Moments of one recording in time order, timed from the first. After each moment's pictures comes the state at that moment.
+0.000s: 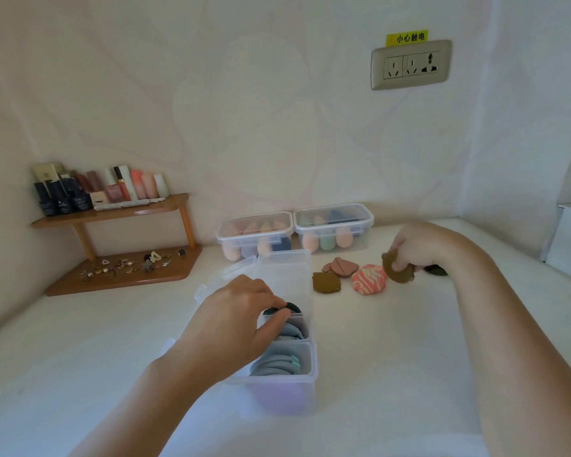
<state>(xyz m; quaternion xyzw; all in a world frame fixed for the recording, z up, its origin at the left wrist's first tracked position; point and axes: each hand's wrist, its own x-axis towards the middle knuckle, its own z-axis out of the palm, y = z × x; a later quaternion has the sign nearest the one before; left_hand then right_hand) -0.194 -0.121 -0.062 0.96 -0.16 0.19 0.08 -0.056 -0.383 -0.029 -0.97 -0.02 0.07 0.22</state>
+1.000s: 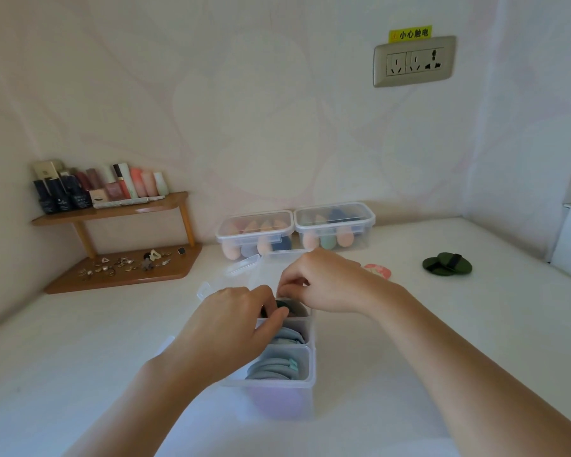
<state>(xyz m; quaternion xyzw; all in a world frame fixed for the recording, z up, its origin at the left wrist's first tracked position) -0.192 -0.126 -0.060 0.98 -0.09 0.15 0.05 -0.114 -0.281 -0.046 -0.90 -0.38 -0.02 0.22</state>
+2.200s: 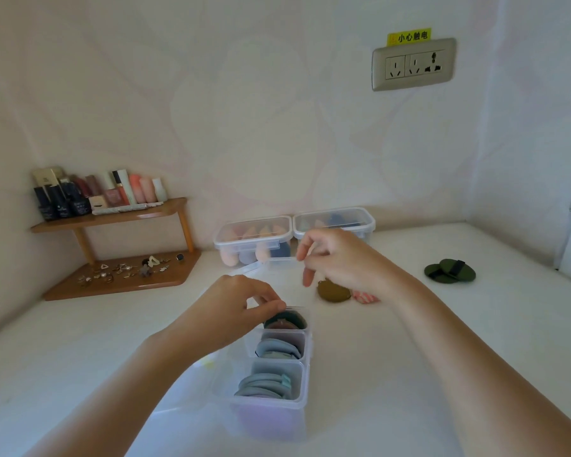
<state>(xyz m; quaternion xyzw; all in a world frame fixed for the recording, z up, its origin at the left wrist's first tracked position) -0.161 -0.121 -0.048 0.97 -0.09 0.07 0.20 -0.092 -0.304 -0.035 -0.86 -0.28 0.01 0.42</state>
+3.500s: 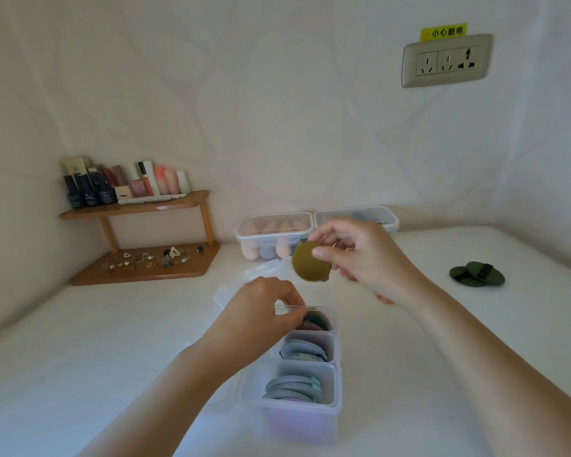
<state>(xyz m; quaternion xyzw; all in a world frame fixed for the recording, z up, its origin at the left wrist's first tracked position) -0.176 -0.122 -0.063 0.96 -0.07 0.14 0.25 -0.095 -0.292 -0.040 -0.79 -0.33 -0.08 0.52</state>
